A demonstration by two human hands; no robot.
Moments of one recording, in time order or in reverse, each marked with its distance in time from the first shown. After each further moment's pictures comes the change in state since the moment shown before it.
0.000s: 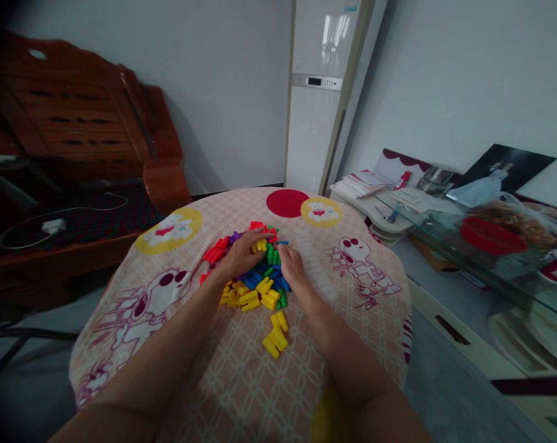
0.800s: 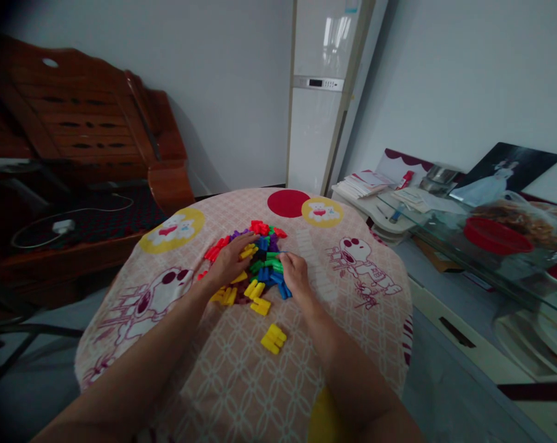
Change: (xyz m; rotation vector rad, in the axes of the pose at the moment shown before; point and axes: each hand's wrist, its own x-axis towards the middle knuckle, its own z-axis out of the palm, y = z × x) left_hand -0.029 -0.024 -0.005 0.025 0.042 0.025; right_hand -0.022 0.002 -0.005 -0.014 0.057 0.081
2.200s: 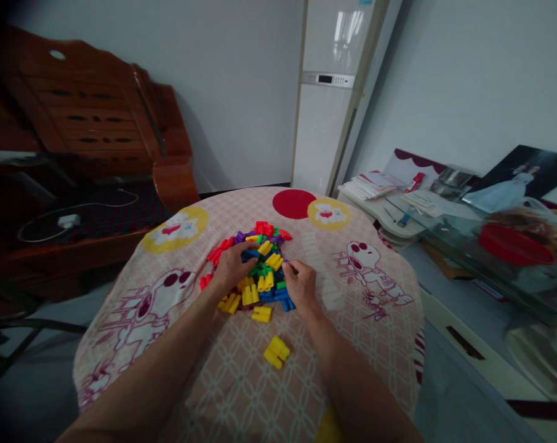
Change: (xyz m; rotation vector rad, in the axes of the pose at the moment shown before) left_hand 0.000 0.010 0.005 0.057 0.104 -0.337; right_hand -0.014 -0.011 -0.002 -0.168 0.066 -0.085
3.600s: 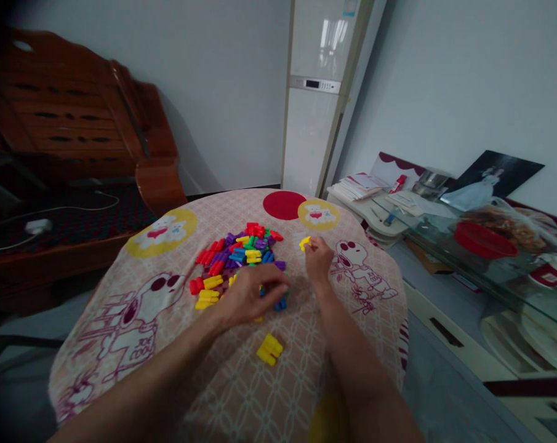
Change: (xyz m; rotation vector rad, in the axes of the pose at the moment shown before) left_hand -0.048 0.100 -0.014 -0.184 -0.314 0.521; right_hand 0.066 0.038 -0.041 -0.182 0.342 0.014
